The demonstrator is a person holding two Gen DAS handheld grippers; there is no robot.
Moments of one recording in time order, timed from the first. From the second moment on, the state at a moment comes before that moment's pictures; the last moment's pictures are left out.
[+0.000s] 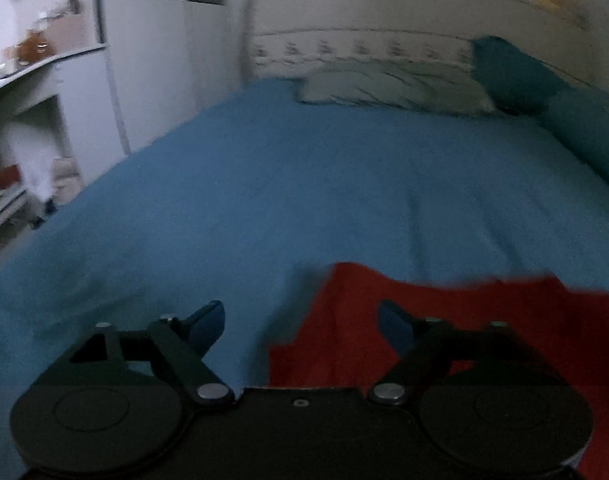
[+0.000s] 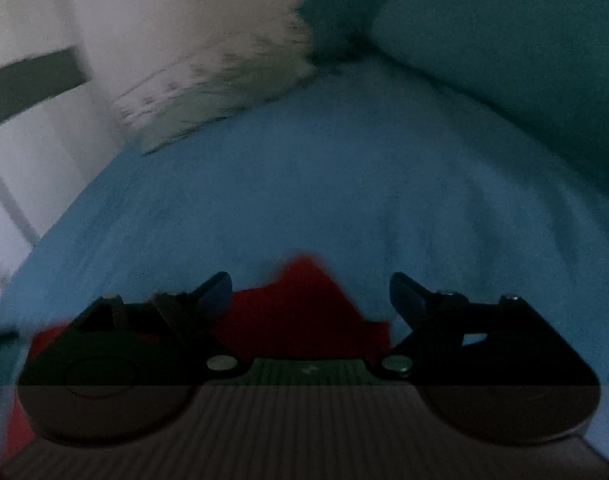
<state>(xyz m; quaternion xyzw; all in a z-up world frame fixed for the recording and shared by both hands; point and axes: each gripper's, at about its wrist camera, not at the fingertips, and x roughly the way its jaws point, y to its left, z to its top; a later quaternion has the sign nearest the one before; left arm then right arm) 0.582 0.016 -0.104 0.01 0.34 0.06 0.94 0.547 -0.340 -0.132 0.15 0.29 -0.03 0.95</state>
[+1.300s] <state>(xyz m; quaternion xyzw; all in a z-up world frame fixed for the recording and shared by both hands) 0.524 -0.114 -0.127 0.06 0.47 -0.05 0.88 0.432 -0.333 -0.160 0.11 0.41 -0.09 0.90</state>
